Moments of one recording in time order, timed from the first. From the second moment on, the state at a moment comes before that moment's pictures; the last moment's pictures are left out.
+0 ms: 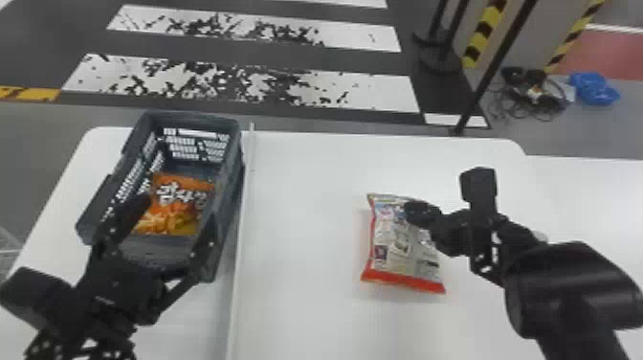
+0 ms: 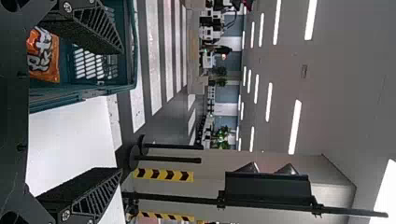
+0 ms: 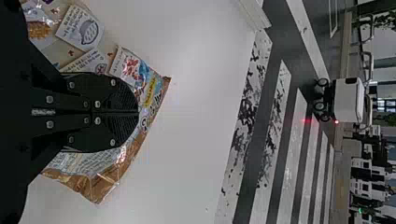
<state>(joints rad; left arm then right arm) 0.67 0.09 0.00 -2.09 0.08 -0.14 -0.27 0.10 -0.26 -0.02 -1.67 0.01 0.58 0.47</state>
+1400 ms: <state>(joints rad) 0.67 0.09 0.00 -2.08 0.08 -0.15 -0.28 0.36 -0.27 -0.01 -1.97 -0.01 0.56 0.50</state>
